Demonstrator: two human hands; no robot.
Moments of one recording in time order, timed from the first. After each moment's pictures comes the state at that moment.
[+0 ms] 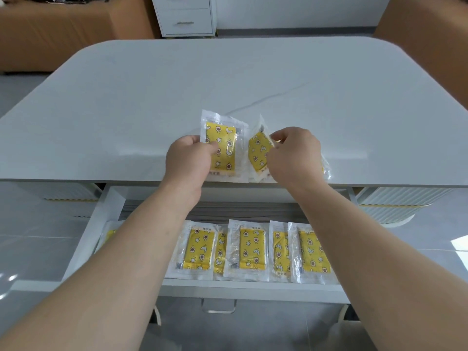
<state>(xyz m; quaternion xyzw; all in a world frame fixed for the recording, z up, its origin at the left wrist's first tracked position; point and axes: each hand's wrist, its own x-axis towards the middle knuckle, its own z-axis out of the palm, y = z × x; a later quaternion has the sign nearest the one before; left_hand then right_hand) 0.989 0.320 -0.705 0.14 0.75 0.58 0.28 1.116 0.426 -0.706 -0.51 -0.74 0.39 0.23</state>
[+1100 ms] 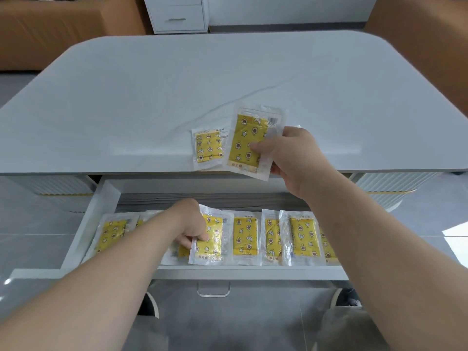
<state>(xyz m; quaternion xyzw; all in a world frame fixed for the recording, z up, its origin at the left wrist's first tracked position) 1.002 0.274 -0.779 0.21 0.86 0.06 0.46 1.143 0.414 -0.694 -0.44 -0.54 0.68 0.23</state>
